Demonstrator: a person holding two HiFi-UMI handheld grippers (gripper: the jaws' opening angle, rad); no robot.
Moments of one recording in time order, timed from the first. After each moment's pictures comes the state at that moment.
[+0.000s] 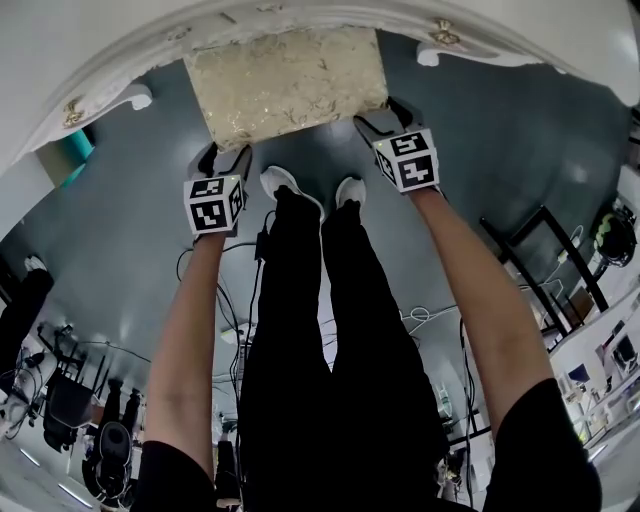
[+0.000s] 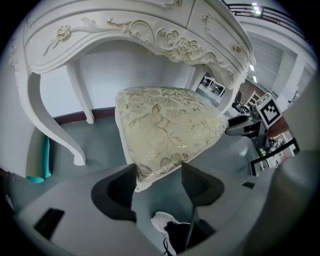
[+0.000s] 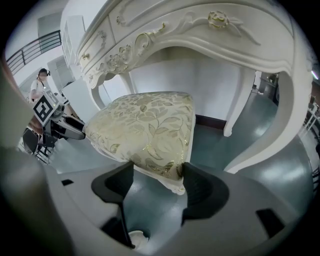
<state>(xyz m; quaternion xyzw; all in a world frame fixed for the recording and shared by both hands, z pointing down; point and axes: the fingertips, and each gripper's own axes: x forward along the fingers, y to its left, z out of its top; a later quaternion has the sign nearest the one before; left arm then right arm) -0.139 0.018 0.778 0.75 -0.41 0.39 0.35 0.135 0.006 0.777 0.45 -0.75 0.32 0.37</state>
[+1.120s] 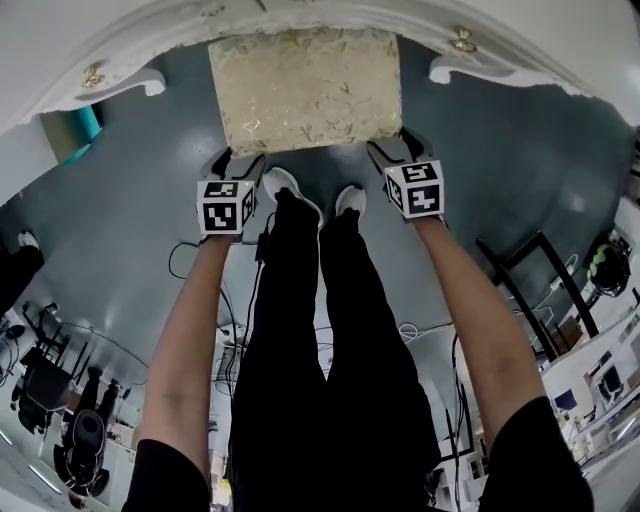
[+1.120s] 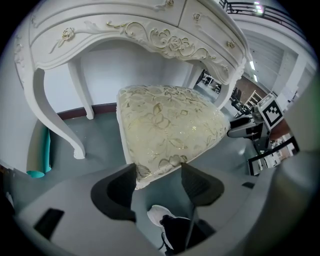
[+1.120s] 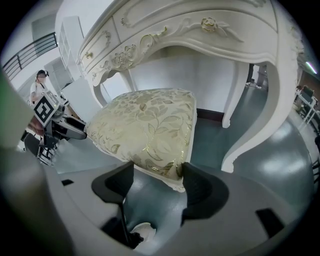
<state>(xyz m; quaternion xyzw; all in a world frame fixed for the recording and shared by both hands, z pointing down) -0.136 0.050 0.785 0.74 -0.41 0.40 0.36 0.137 0.049 0.785 0.45 -0.74 0.34 0.37</state>
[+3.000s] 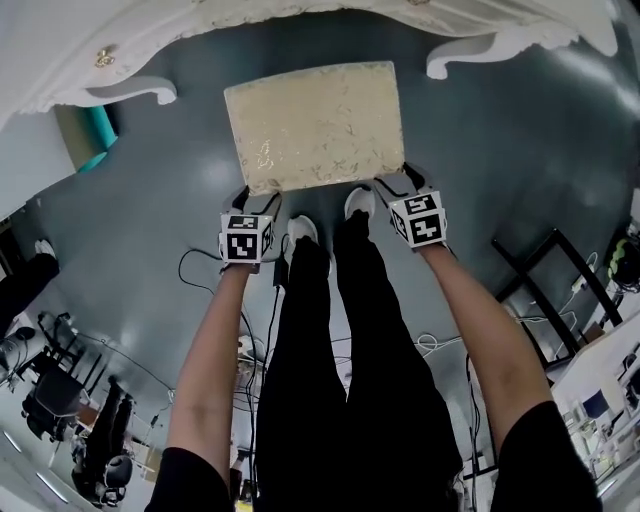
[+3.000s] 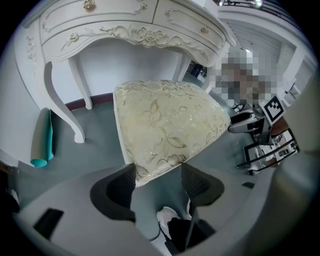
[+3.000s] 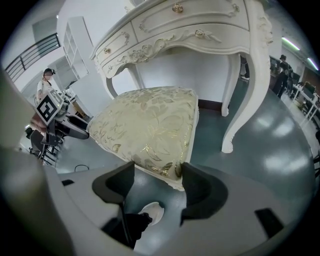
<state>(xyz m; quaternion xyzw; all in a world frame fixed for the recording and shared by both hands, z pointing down) -0.128 0.174 0.791 0.73 -0.38 0.43 0.36 0.144 0.175 0.790 0.43 -0.74 0.36 0.38</state>
